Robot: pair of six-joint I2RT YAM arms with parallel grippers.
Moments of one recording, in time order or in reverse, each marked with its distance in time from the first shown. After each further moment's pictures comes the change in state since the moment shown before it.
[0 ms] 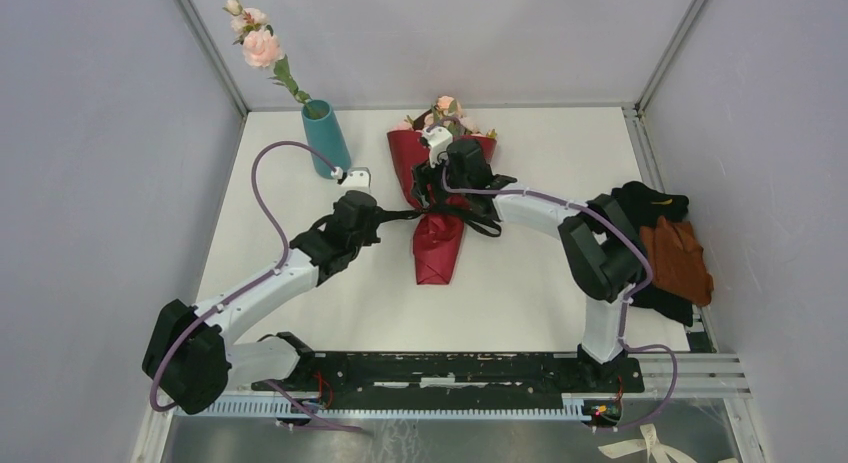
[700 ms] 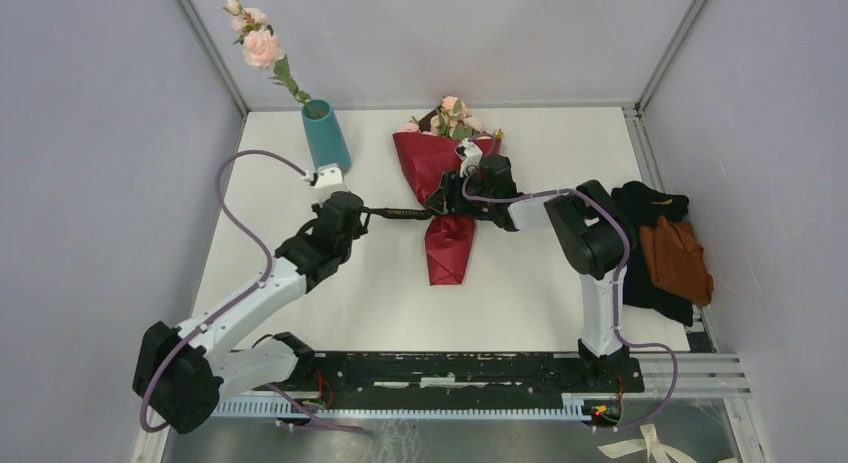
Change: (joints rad) left arm 0.016 -0.069 -0.017 -0.008 -0.131 -0.115; right arm -0.166 0.205 -0.159 0.402 -0.320 0.268
